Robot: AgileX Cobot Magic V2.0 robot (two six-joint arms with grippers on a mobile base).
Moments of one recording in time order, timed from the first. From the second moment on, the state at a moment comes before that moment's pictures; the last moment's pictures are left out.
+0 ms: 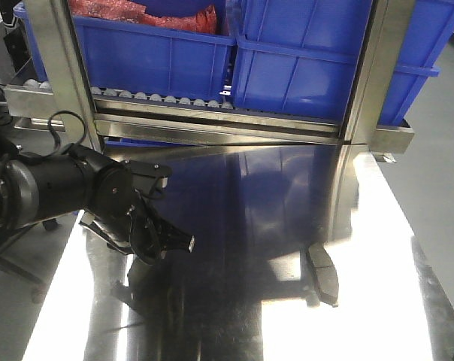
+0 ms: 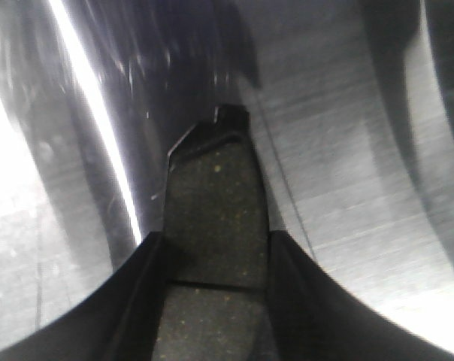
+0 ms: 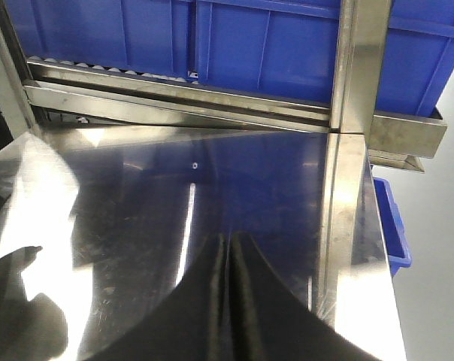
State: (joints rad) left arm -0.49 1.83 -1.25 0.06 0.73 -0.29; right arm 0.23 0.37 -0.30 -0.02 0.25 0.08
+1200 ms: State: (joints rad) left arm -0.49 1.03 -0.60 0.06 0.44 -0.26; right arm 0.23 0.37 -0.30 -0.02 0.25 0.08
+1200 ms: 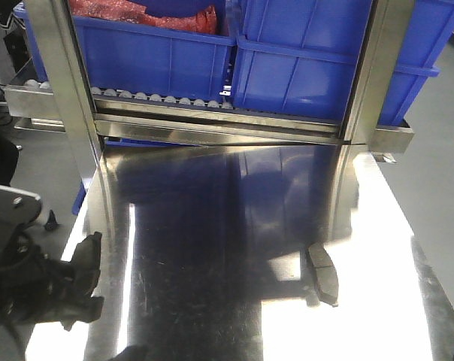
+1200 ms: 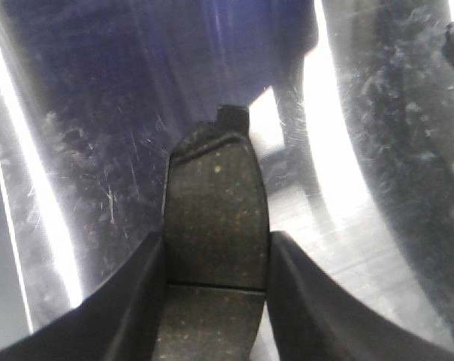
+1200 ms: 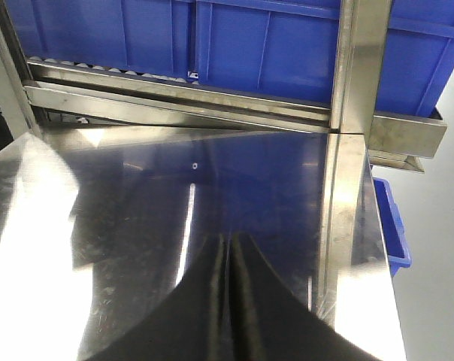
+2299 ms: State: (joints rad) left arm -0.49 0.86 -0.45 0.06 0.28 -0.26; right arm 0.23 0.37 -0.30 -0.02 0.25 0.08
